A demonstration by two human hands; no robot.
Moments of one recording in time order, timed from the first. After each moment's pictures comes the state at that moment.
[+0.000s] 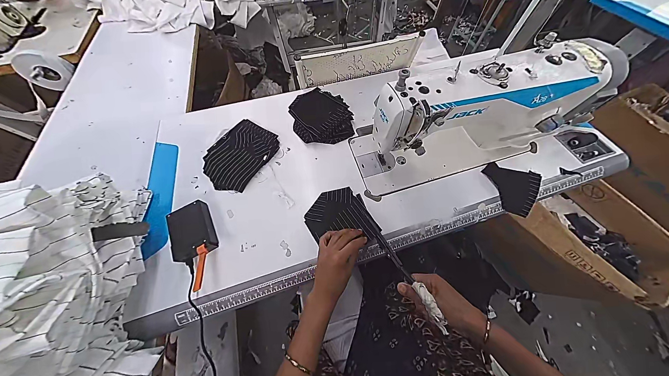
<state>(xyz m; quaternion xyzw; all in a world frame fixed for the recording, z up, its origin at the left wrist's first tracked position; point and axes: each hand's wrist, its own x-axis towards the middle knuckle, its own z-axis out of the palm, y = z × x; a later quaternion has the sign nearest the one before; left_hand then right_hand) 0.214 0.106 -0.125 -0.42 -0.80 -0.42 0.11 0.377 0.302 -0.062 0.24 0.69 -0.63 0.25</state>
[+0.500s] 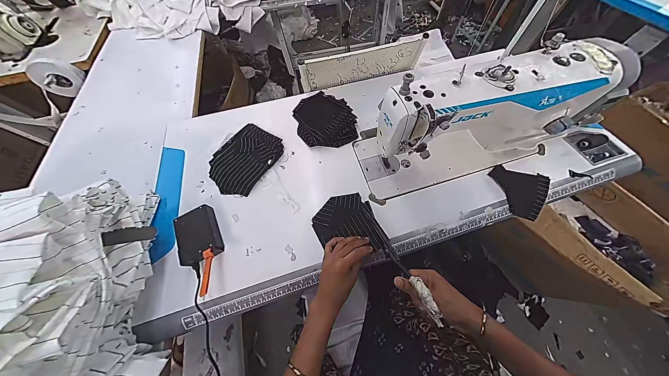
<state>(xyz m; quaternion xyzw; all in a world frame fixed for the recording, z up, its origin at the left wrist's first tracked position) 0.215 0.101 -0.130 -0.43 -0.77 -0.45 0.10 0.355 0.293 -0.053 0.27 0.65 -0.67 0.24</state>
